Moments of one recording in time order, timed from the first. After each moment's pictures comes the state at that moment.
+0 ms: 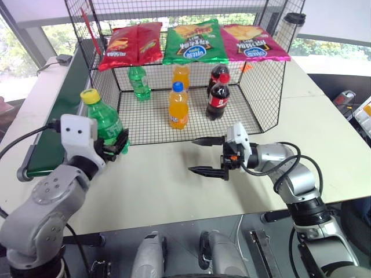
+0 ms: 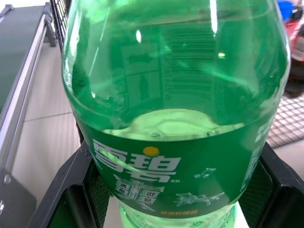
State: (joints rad) left arm -0.18 0.46 0.25 -0.70 -0.59 0.93 0.04; right arm -0.46 -0.47 0.15 -0.08 0.44 0.35 1.11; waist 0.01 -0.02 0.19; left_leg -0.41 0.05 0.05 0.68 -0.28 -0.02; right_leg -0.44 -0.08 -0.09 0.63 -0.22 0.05
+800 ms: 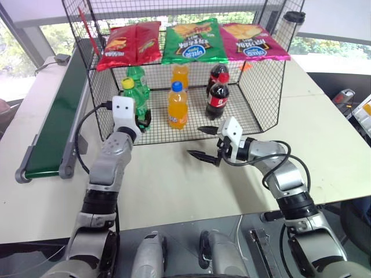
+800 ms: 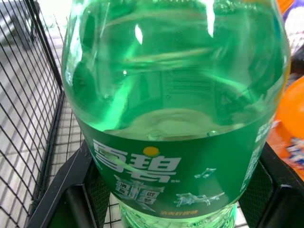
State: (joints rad) left arm -0.56 0.25 0.05 0.13 -0.20 0.43 -0.01; right arm -0.51 -0.41 0.16 0.06 0.24 0.25 0.92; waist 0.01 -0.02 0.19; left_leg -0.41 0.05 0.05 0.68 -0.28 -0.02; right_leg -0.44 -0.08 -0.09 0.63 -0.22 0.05
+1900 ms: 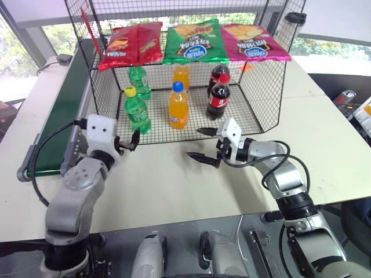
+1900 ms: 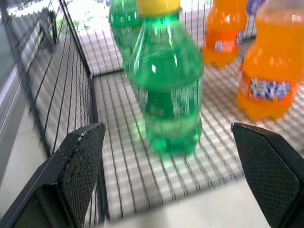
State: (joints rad) left arm -0.12 0.37 0.16 -0.68 -0.30 0.86 -0.11; right arm -0.50 -0.40 0.16 0.06 0.25 0.25 0.95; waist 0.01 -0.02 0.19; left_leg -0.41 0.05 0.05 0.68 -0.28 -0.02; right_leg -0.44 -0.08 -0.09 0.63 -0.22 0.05
